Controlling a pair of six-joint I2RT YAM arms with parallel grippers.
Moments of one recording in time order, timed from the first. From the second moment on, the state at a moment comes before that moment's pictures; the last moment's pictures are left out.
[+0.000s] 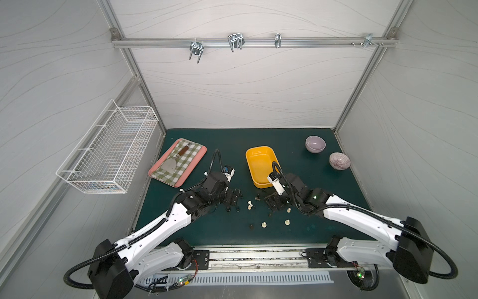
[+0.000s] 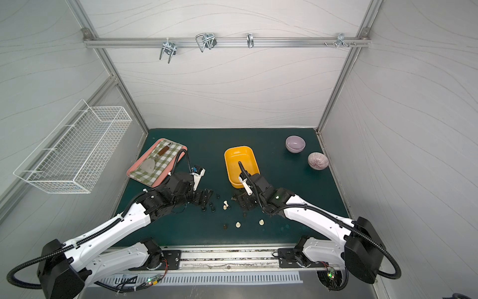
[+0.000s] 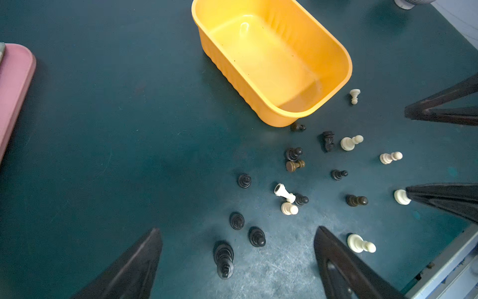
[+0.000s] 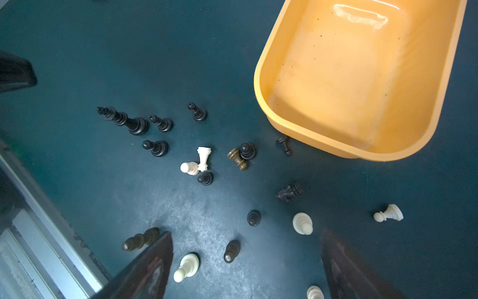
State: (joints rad) left arm -0.69 1.03 0.74 -0.49 -0.10 -0.25; right arm 0.90 1.17 0.77 -0.45 0.02 0.19
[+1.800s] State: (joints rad) left arm -0.69 1.04 0.74 -0.51 -0.12 -0.31; right arm 0.79 1.38 0.82 -0.60 0.07 0.34
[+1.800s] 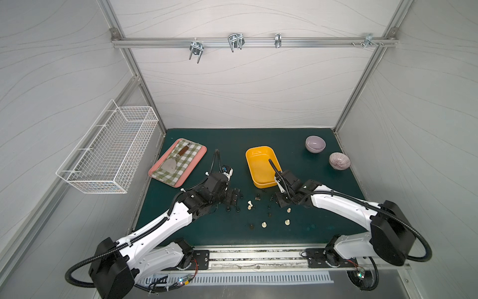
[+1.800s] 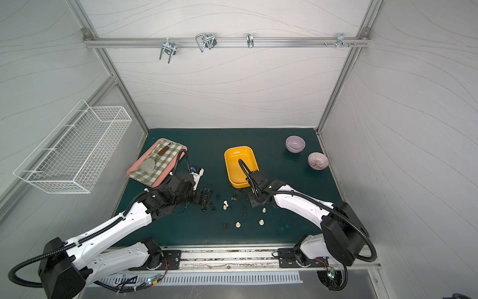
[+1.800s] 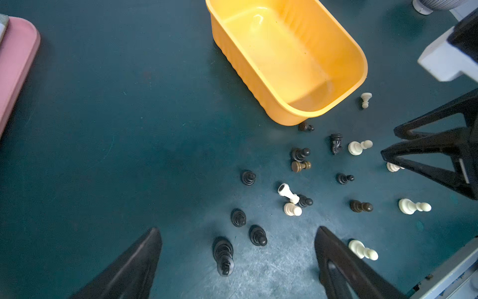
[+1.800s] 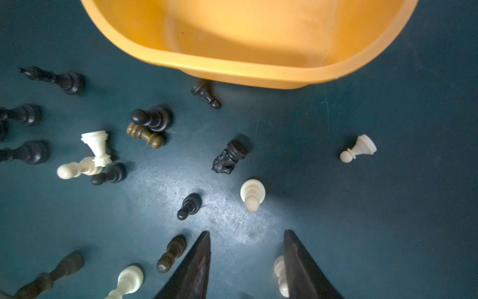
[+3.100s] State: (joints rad) left arm -0.69 1.06 0.74 -0.51 -0.11 -0.32; right arm 0.76 1.54 0.83 -0.51 0.03 0.35
